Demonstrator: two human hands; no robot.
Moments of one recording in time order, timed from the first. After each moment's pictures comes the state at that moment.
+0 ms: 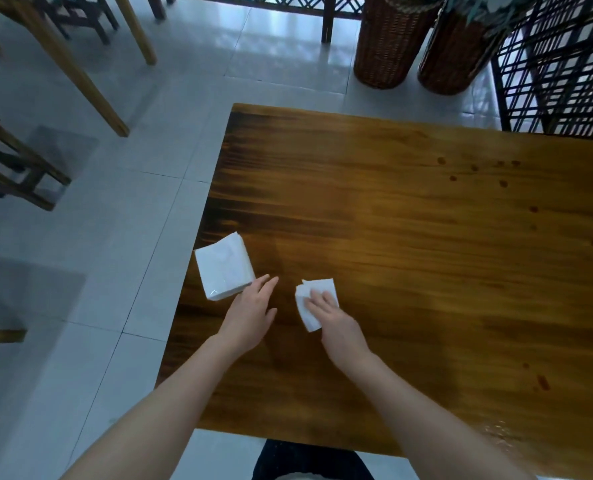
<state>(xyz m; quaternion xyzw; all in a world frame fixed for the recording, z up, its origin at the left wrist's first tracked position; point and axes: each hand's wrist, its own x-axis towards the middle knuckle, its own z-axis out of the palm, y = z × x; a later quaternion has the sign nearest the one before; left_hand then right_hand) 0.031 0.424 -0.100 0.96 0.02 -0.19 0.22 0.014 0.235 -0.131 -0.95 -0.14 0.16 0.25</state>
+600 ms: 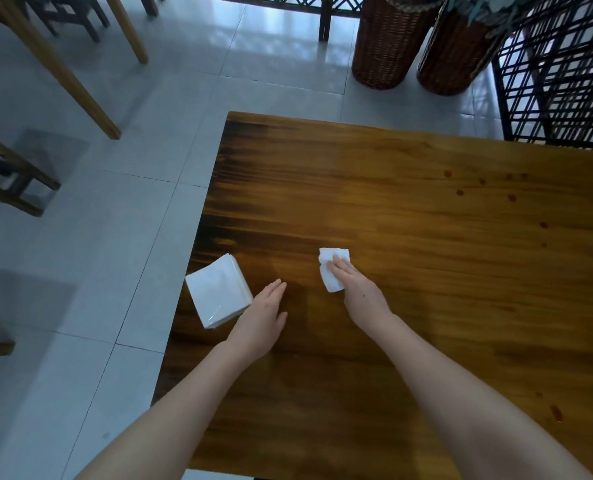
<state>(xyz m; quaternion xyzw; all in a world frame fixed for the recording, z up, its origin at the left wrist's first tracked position) 0.074 0.414 -0.104 0.93 0.00 -0.22 0.29 0.122 0.209 -0.129 -0.96 -0.08 0.14 0.21</state>
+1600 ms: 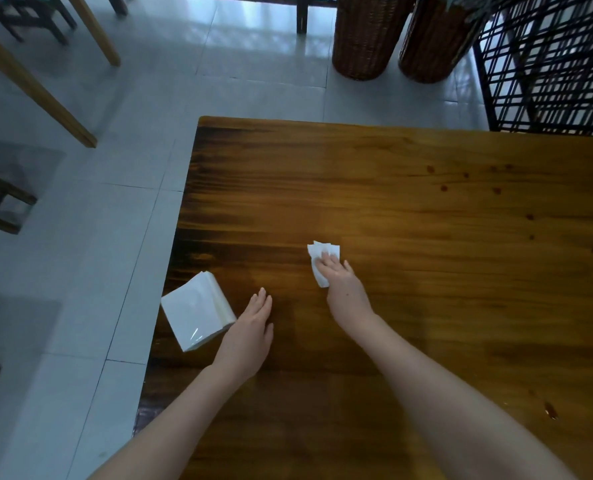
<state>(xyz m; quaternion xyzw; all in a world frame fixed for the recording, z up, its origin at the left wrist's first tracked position) 0.076 0.405 -0.110 0.95 0.00 -0.22 0.23 0.143 0.215 -0.143 -0.97 -0.07 0.10 0.20</state>
